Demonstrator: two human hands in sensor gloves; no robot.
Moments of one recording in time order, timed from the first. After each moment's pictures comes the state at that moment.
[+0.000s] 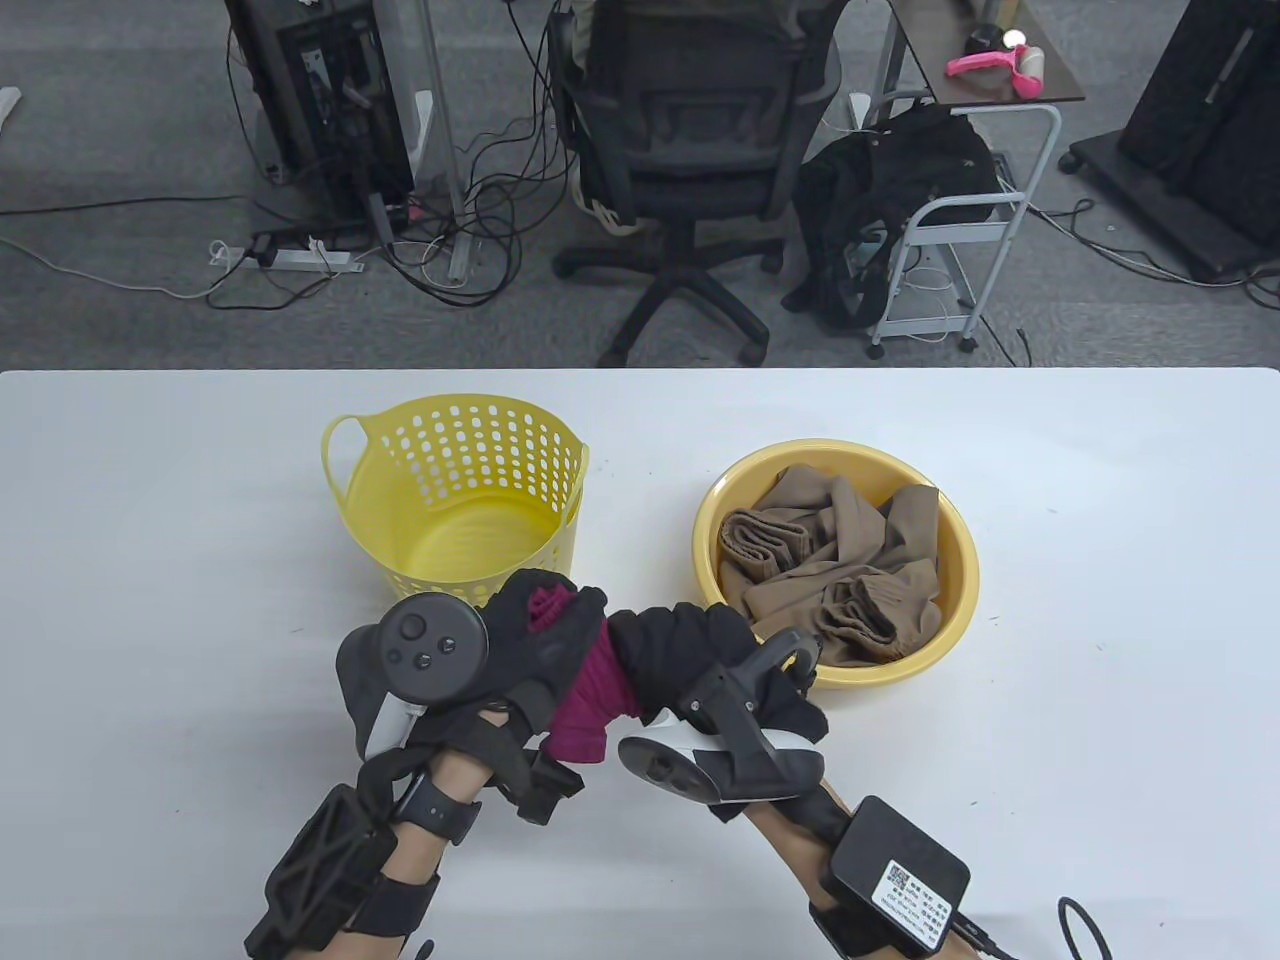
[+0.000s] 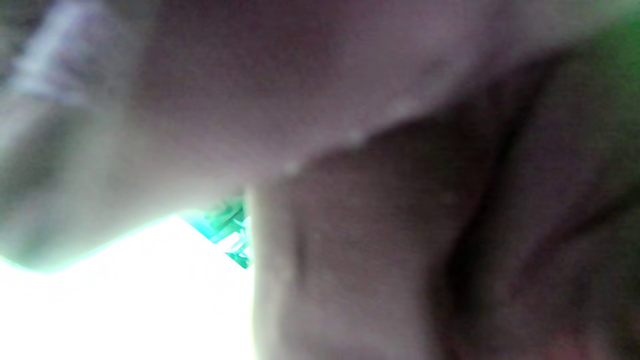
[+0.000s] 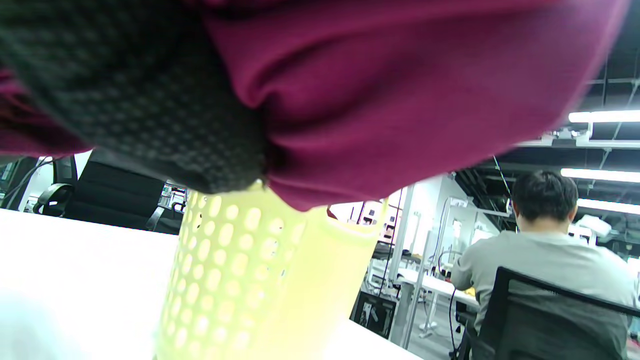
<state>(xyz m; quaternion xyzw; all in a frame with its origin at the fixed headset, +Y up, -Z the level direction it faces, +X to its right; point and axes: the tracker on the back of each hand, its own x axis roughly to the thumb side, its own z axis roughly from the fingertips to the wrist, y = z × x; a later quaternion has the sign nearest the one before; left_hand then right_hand) -0.163 -0.602 -0.291 0.07 -0.15 0.39 0.90 0.019 -0.596 -0.262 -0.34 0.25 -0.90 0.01</state>
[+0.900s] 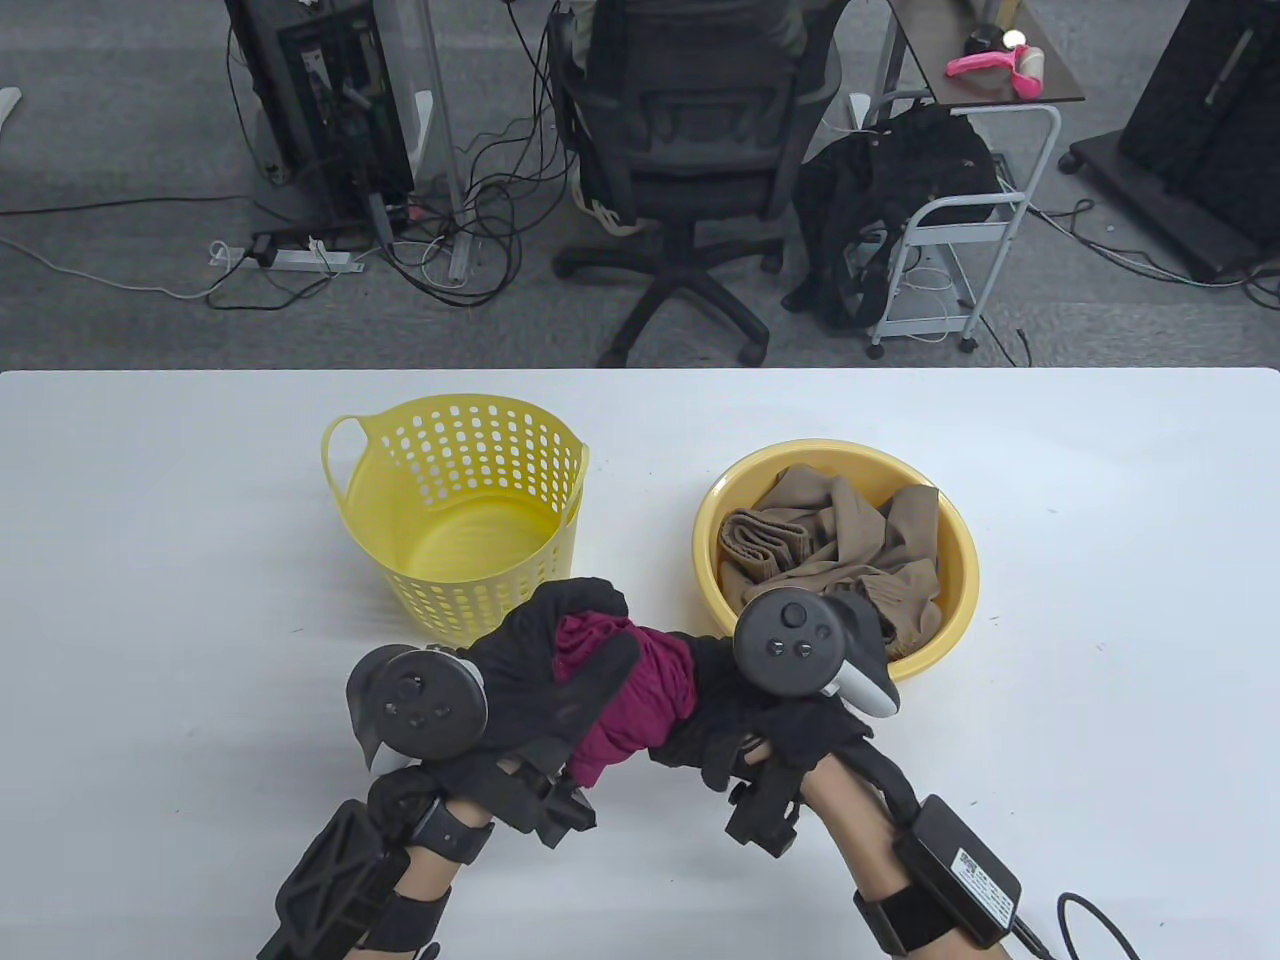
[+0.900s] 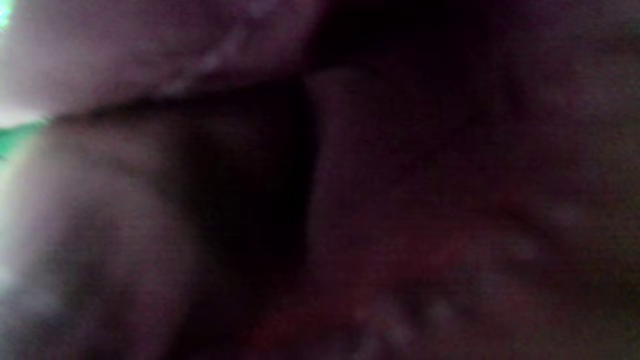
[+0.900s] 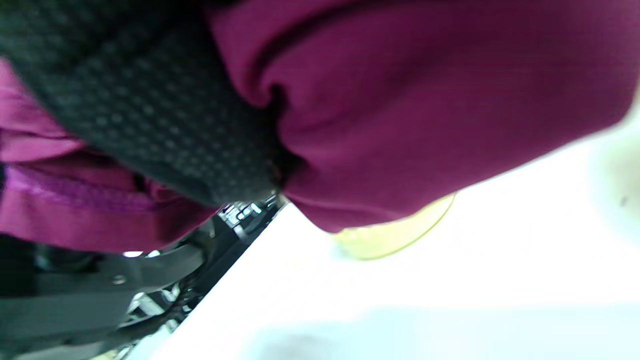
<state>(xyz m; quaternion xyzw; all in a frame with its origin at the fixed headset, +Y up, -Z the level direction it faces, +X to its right) -0.144 -0.588 -0.267 0.14 -0.34 0.43 0.82 0.068 -0.615 -0.295 -0.30 -0.10 -0.87 -0.38</state>
